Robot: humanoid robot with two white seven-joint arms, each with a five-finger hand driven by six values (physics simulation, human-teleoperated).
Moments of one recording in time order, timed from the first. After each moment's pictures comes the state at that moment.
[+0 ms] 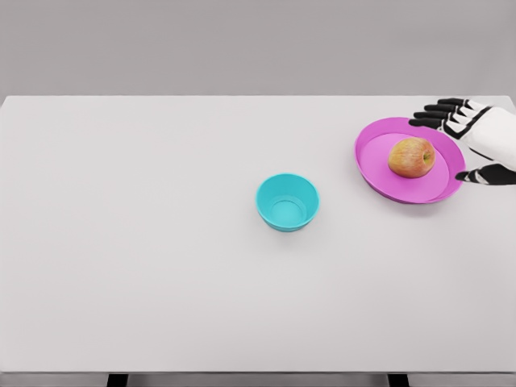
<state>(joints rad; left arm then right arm) 0.04 0.00 -0.25 -0.19 0.19 0.09 -0.12 -0.22 -1.07 0.22 -1.65 0.26 -0.61 0.18</state>
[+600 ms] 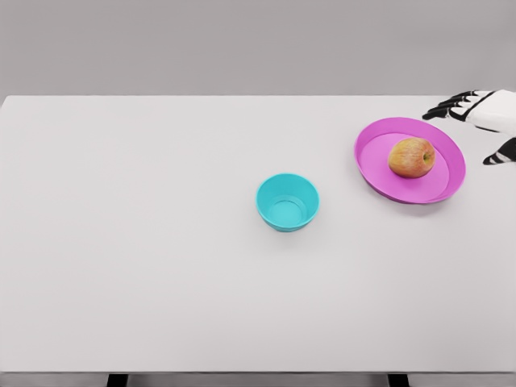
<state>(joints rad) 0.04 0.00 -0.25 -0.19 0.19 0.09 -0.12 -0.62 -1.01 0.44 -1.38 0.25 -0.61 0.60</state>
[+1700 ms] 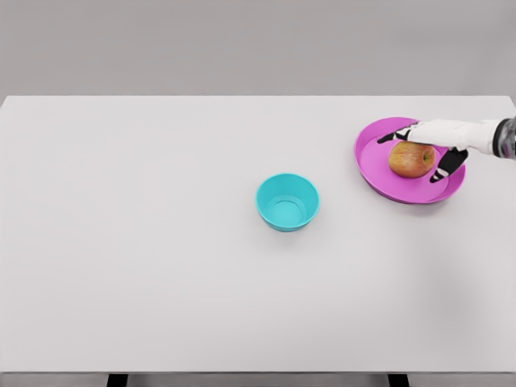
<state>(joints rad) 0.04 0.00 -0.25 -0.19 0.19 0.09 -0.12 -0.90 -0.73 0.82 -0.89 0.27 -0.61 0.61</state>
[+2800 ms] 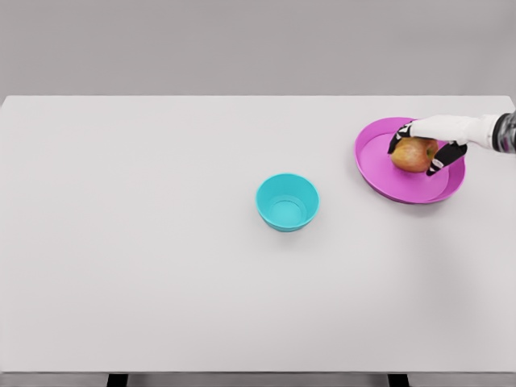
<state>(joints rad) 0.04 0.00 -0.25 -0.19 0.19 0.09 -0.12 -0.94 -0.70 0.84 -0.82 0.27 -0.61 0.61</state>
